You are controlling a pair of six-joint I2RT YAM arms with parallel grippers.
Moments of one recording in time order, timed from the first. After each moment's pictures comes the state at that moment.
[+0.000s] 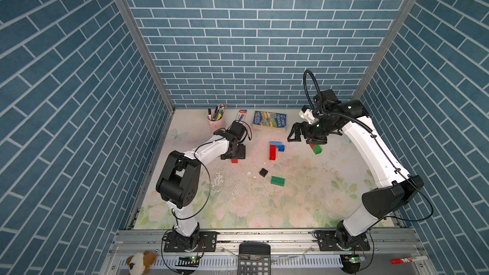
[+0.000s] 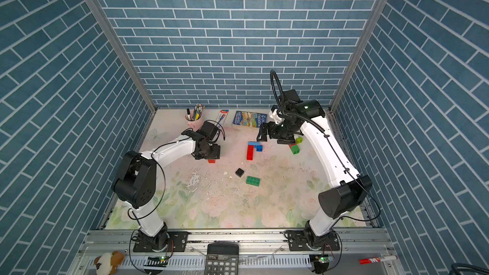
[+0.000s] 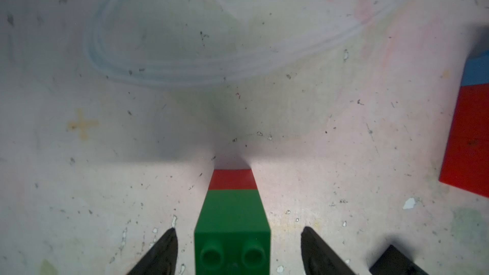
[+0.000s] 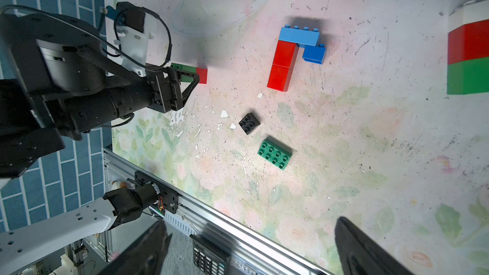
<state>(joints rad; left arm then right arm) -0.46 1.80 1.31 -0.74 -0.09 -0.46 0.43 1.64 1.90 -1.44 -0.38 0.29</state>
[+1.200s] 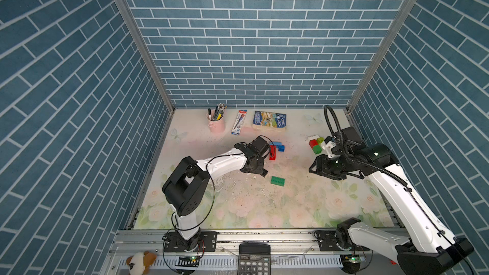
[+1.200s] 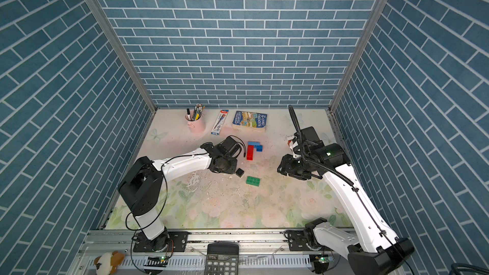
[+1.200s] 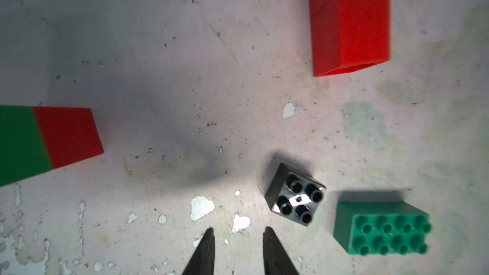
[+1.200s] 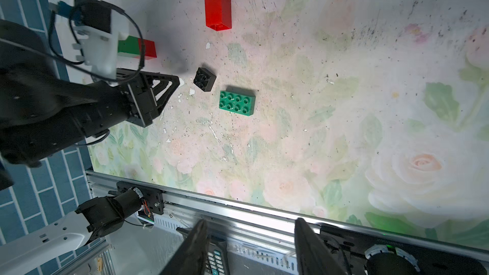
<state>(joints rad) -0.77 1.80 1.21 -0.65 -0.10 -0.57 0.44 1.08 1.28 -1.35 -0.28 0.55</state>
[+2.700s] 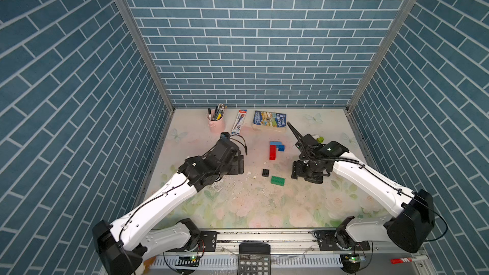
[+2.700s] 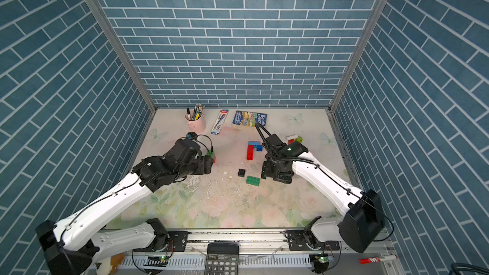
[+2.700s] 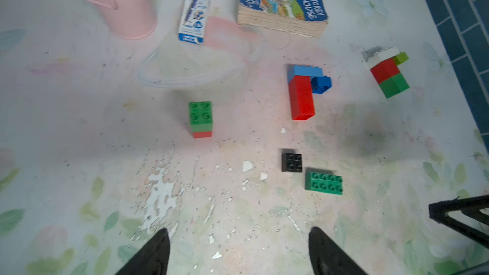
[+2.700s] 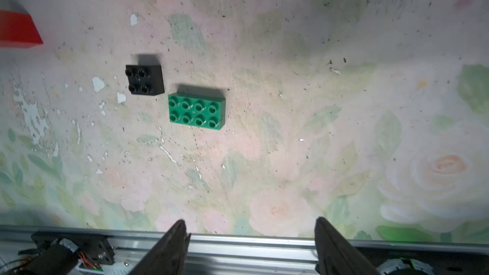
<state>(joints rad) -0.73 1.04 1.06 -0.91 -0.26 -0.61 0.71 1.38 1.16 -1.14 -0.06 0.80</state>
